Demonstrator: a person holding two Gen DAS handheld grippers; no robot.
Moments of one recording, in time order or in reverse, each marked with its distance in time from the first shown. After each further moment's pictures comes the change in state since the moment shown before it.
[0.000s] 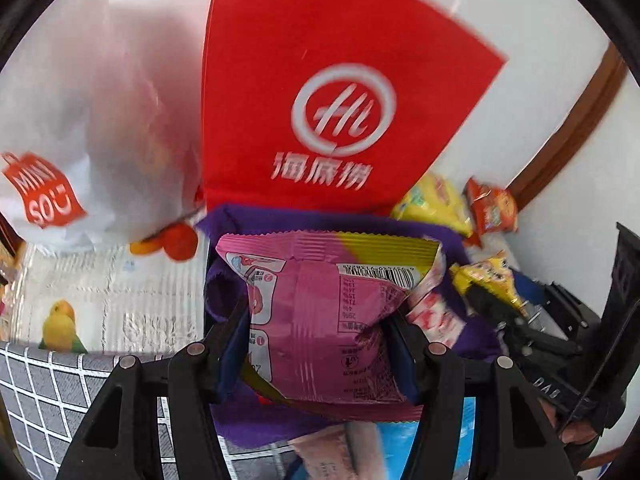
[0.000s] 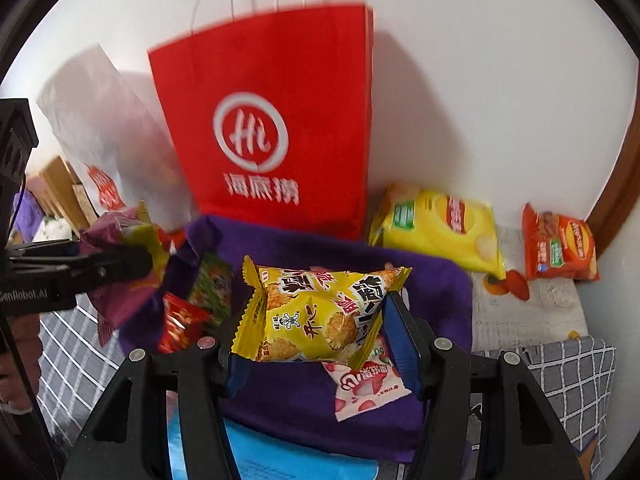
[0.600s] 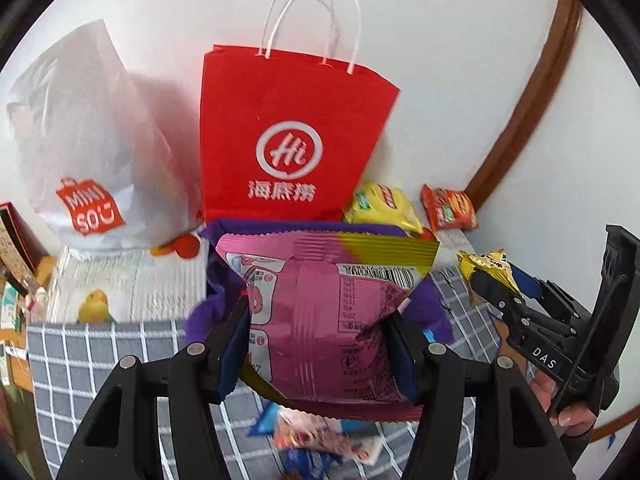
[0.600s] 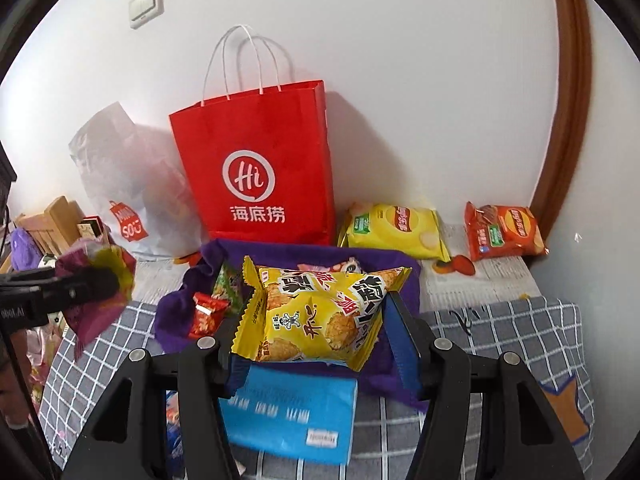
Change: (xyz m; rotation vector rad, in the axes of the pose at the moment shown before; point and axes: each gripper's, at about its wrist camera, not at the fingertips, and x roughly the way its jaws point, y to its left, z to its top) left arm -0.108 -0.042 -0.036 0.074 -0.132 -0.014; right arm -0.112 -0.006 -0.033 0.102 -0.138 -0.055
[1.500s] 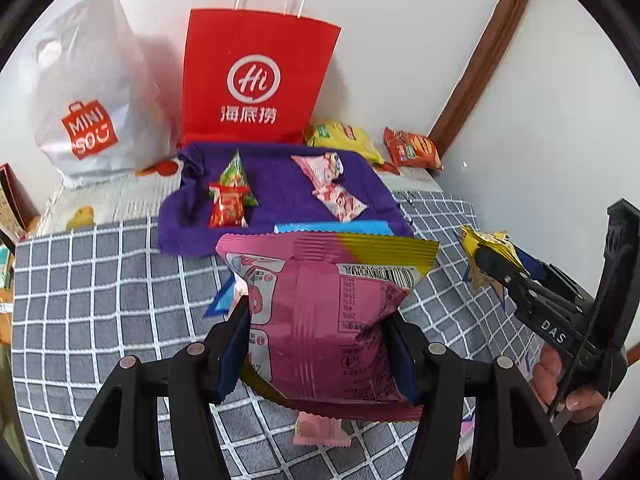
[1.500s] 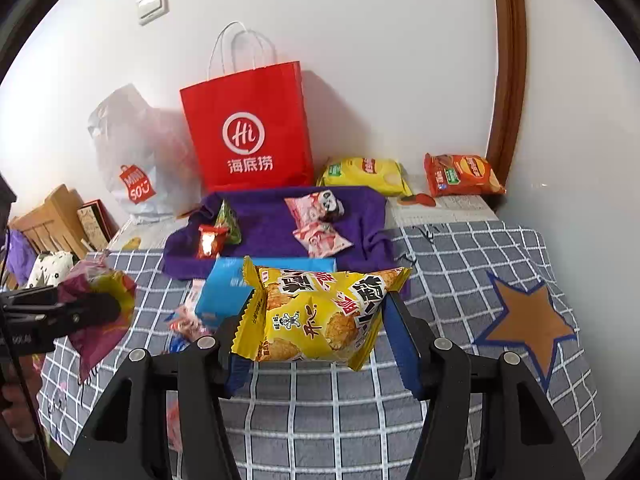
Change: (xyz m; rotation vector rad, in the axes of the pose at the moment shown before) left arm -0.052 -0.035 -0.113 0.035 0.068 -0.070; right arm -0.090 -0.004 -0.103 0.062 0.015 -0.062
